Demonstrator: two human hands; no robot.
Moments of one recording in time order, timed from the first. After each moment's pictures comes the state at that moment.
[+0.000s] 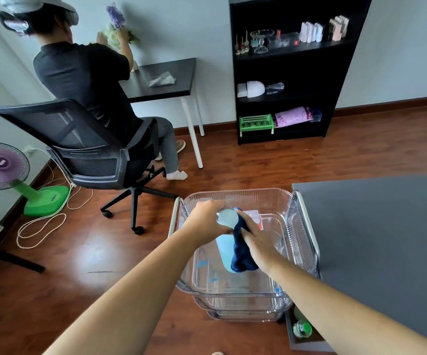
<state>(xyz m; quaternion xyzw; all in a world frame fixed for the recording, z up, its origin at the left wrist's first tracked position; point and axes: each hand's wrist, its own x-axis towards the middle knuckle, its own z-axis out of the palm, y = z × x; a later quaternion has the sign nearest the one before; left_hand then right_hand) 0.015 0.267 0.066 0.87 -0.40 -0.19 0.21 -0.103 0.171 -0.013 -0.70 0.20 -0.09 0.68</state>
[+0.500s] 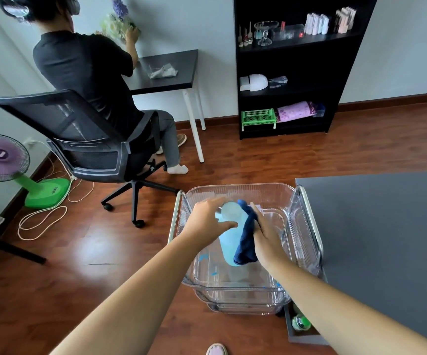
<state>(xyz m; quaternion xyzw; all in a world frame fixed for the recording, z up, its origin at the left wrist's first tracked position) 0.013 0.278 0.045 0.87 -0.37 -0.15 0.29 -0.102 0.176 -0.027 -0.67 0.29 -0.16 0.67</state>
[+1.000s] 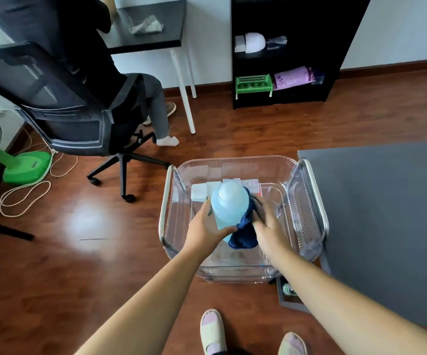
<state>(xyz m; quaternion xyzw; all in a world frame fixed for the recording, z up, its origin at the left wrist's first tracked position) -0.009 0.301 -0.046 0.84 -0.22 -0.25 0.43 -0.109 0.180 -0.058 -0.64 0.33 -0.15 0.68</state>
